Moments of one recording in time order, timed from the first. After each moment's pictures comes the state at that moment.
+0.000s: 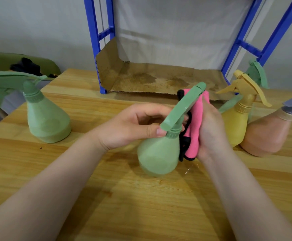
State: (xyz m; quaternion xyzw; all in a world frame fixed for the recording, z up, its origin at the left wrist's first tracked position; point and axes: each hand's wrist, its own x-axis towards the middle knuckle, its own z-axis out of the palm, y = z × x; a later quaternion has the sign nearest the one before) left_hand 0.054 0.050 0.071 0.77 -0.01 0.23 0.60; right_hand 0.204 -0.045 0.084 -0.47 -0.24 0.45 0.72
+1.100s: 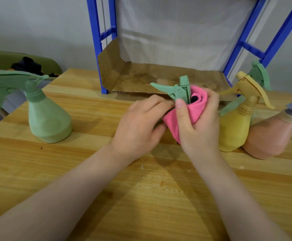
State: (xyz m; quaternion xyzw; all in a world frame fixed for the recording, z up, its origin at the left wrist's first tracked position) left_hand 0.075 0.036 0.050 0.88 0.18 0.43 0.06; right_hand 0.201 -0.039 0.058 -0.59 -0.53 0.00 0.60
